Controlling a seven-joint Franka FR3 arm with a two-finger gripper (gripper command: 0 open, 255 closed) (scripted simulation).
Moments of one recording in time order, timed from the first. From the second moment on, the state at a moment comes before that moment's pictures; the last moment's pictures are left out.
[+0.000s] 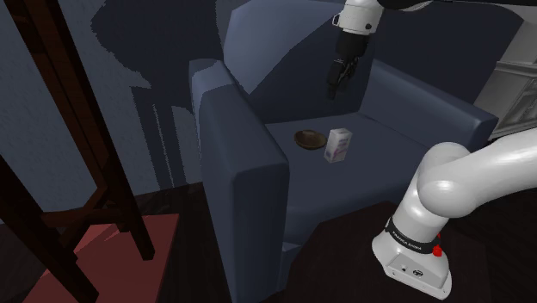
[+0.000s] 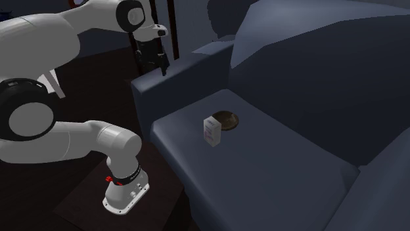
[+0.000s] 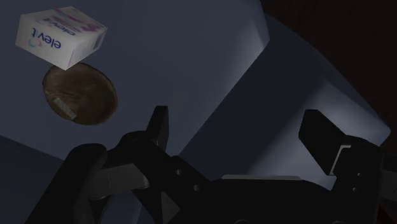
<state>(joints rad) 0.00 -0.78 -0.03 -2.32 -0.02 1.62 -0.05</state>
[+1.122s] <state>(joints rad) -0.03 -0.73 -0.40 -2.52 -0.25 1.87 -0.57</state>
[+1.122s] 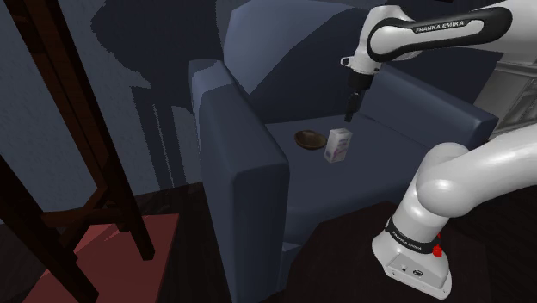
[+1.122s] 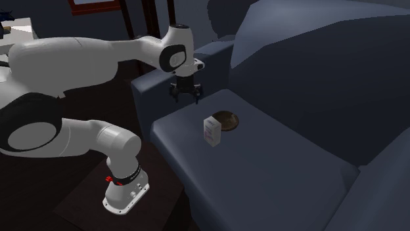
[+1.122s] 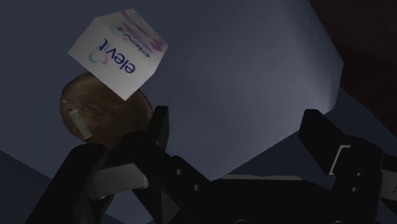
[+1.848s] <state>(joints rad) 0.04 -0.42 -0.73 -2.46 -0.29 2.12 -0.99</state>
